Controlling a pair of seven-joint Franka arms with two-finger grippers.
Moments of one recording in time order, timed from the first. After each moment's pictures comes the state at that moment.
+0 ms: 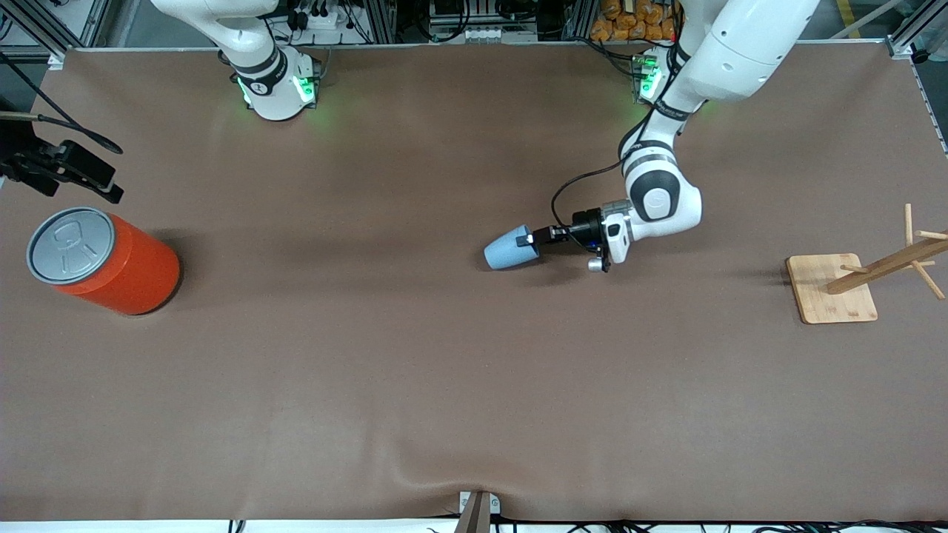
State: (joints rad) left arm -0.21 0.48 -0.23 -2.20 -1.81 2.20 0.83; right arm 0.02 0.00 0.01 -1.46 0.03 1.52 0.18
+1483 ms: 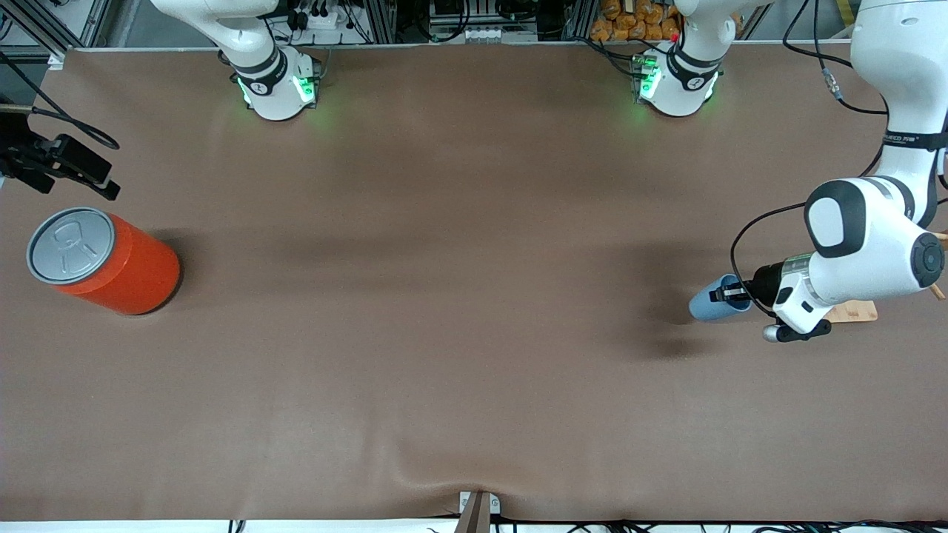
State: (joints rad) left arm 0.23 0.41 -0.23 -1.86 -0.18 2.11 -0.04; right arm 0.02 0.00 0.01 -1.45 0.03 1.52 0.18
